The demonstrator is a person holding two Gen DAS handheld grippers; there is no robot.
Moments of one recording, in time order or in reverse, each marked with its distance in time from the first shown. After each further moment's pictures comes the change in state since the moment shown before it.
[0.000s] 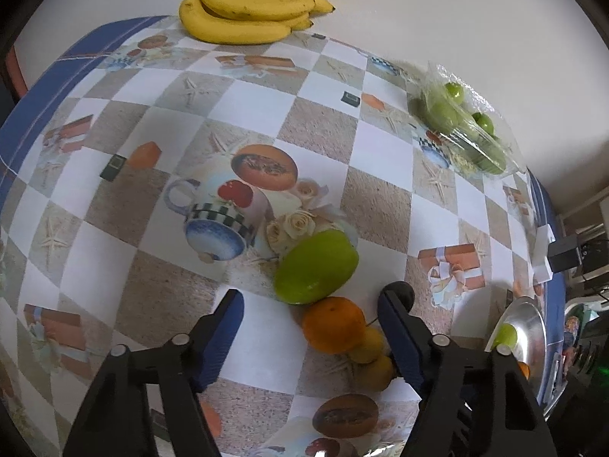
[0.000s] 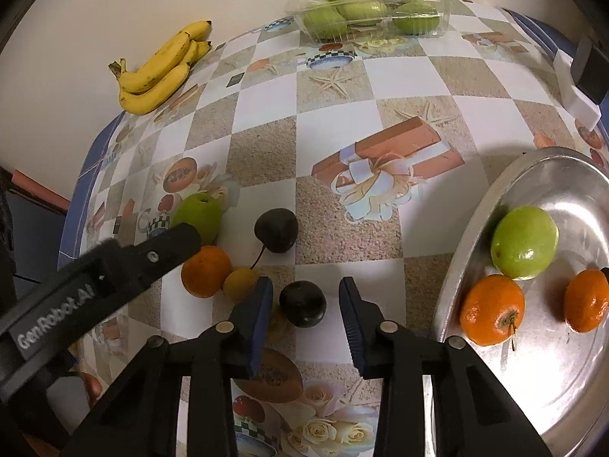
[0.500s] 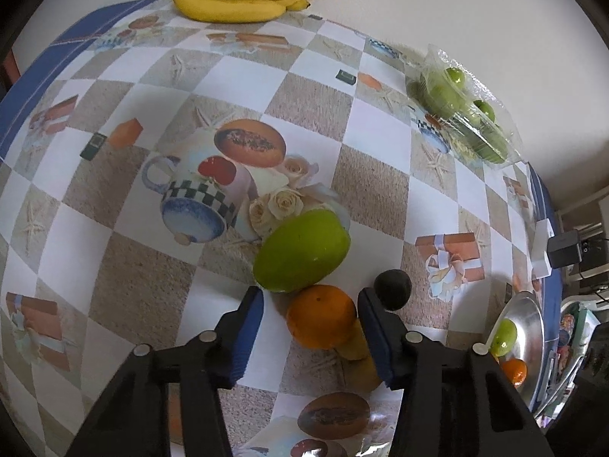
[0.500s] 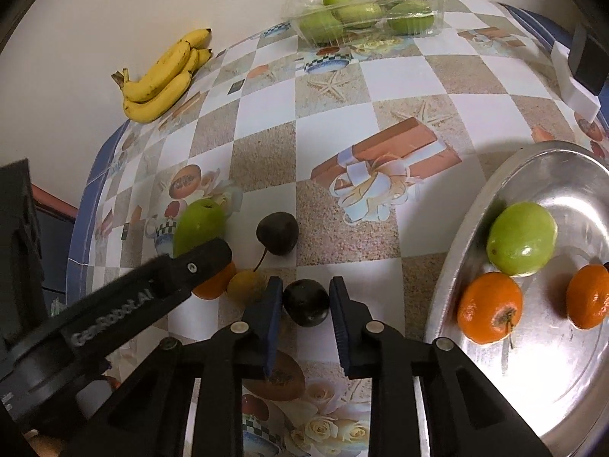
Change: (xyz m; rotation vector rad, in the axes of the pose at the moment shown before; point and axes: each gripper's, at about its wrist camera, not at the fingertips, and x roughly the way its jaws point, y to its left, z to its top) left arm 0.017 -0.004 -0.006 -0.019 0.049 -0.023; right arm -0.007 -0.006 -0.001 0.021 -0.014 0.036
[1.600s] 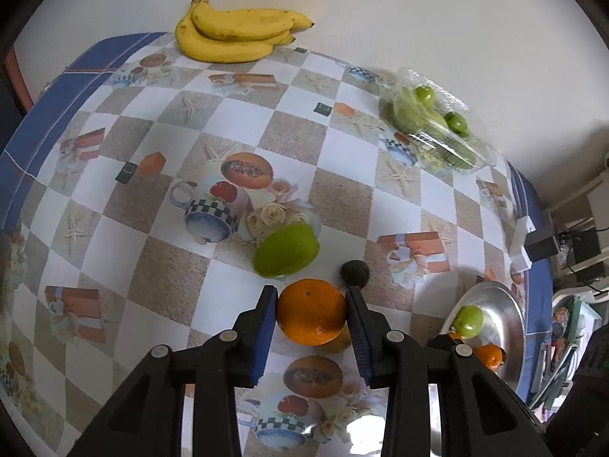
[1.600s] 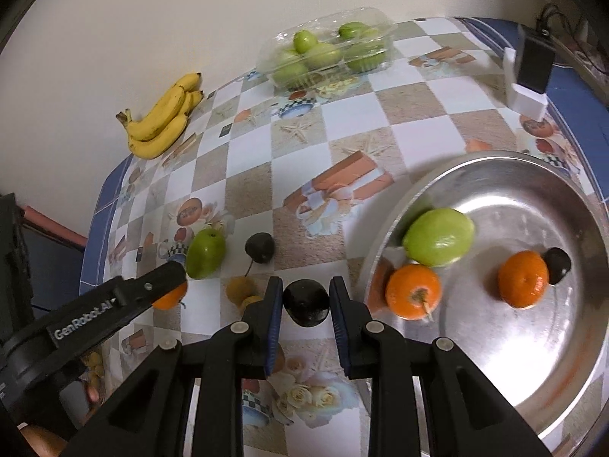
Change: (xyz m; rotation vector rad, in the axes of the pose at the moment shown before) left arm -0.063 -0.026 -0.010 0.039 -0.061 0.029; right arm -0.057 -0.023 -0.006 0.066 -0.085 -0.004
